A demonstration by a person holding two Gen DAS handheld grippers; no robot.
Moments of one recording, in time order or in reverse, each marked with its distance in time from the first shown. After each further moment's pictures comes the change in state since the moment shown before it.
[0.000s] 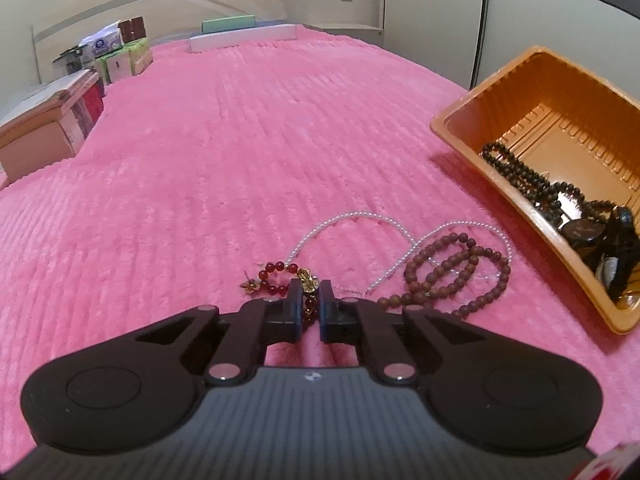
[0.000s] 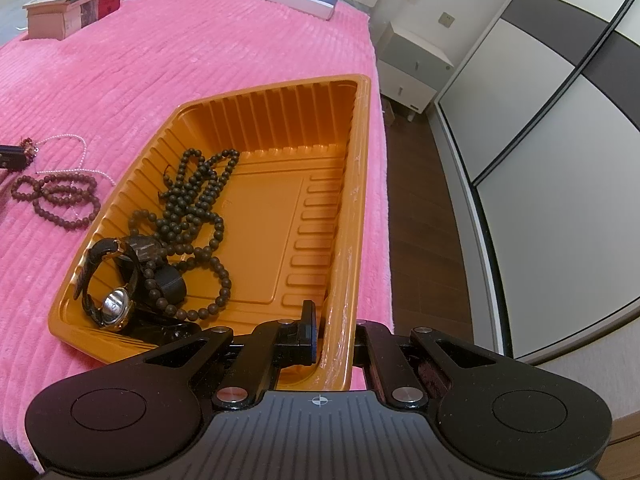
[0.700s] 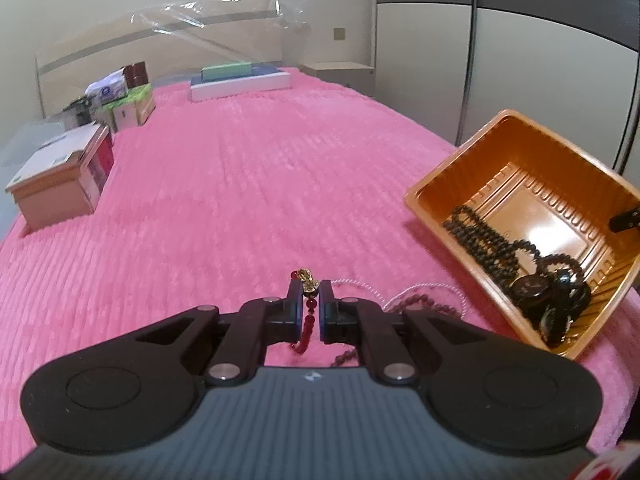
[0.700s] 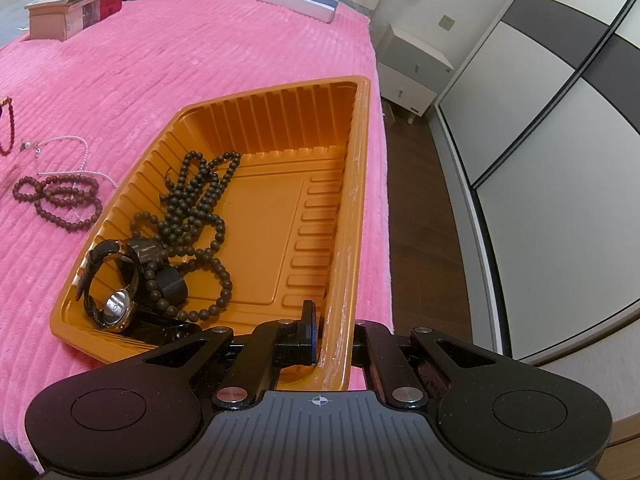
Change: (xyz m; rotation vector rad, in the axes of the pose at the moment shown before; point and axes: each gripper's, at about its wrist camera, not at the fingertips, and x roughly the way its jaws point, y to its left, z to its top) left arm -0.066 -0.009 0.039 0.025 -0.104 -0.016; right arm -0.001 0.000 0.000 0.000 -0.002 0.001
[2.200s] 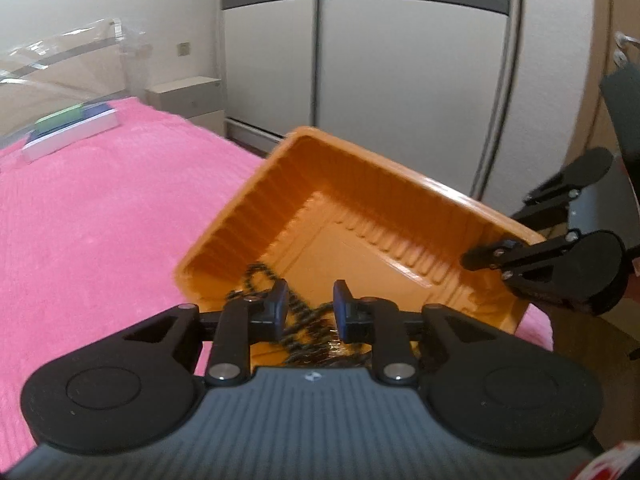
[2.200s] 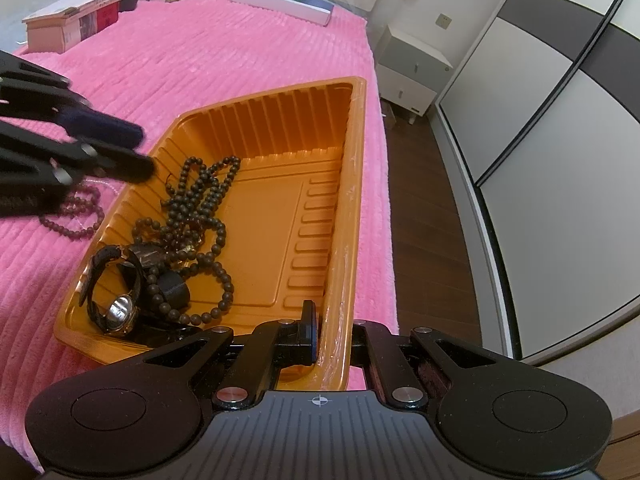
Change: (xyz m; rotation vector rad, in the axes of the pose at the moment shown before) left arm 0.045 -0.142 0.053 0.197 -0.012 -0.348; right arm -0.002 -0.008 -0.003 0.028 -0.017 0.021
